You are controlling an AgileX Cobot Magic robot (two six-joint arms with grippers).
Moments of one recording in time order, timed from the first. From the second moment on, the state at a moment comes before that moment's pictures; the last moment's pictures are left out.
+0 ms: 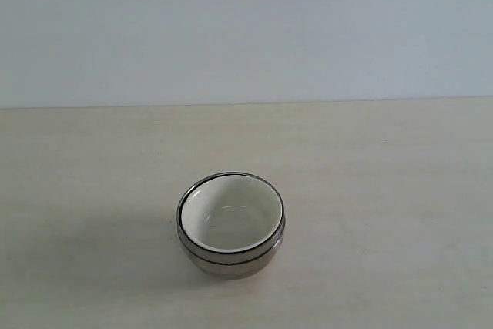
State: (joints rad) left arm -0.01 0.00 0.00 0.05 0.36 -0.23; right arm 0.47 0.42 -0.41 0.29 0.17 0.13
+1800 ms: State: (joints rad) left arm -0.01 0.00 0.00 0.05 0.36 -0.23; right arm 0.14 0.01 0.00 0.27 0.34 -0.18
